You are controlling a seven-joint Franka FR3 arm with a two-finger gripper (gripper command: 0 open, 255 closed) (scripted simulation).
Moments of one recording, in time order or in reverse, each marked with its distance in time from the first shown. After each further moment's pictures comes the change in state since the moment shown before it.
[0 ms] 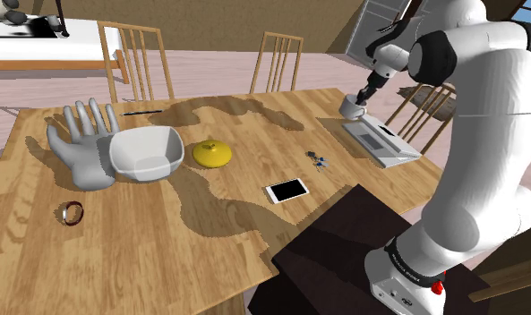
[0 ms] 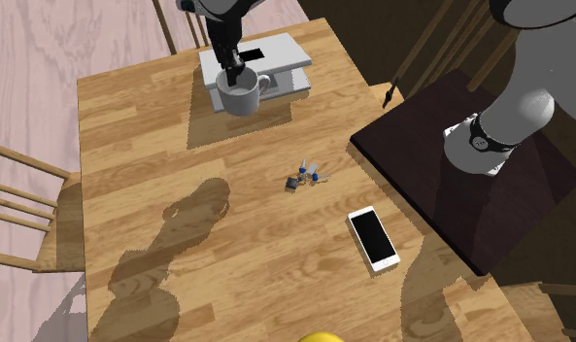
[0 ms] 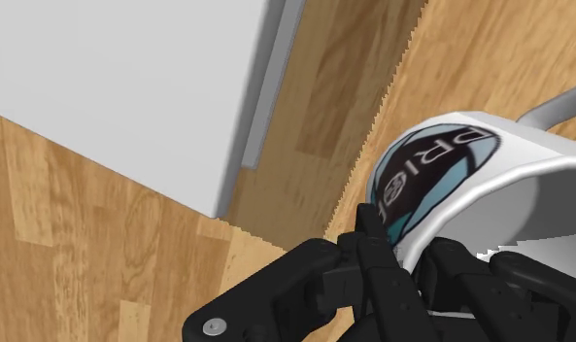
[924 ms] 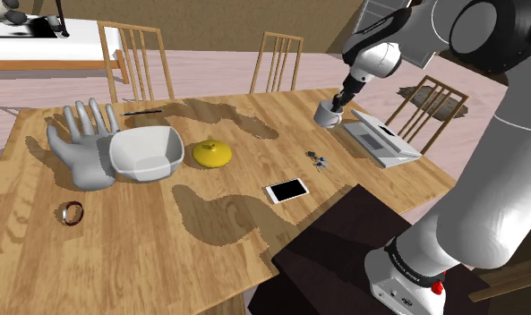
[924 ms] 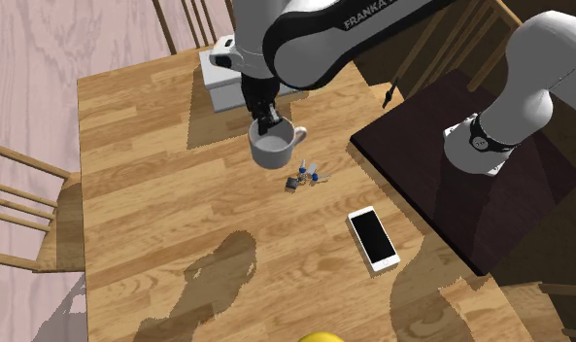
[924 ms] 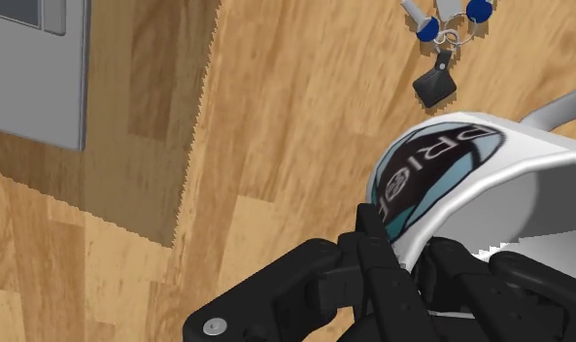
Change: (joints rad) arm 0.364 -0.340 -0.035 -0.485 -0.143 0.244 0.248
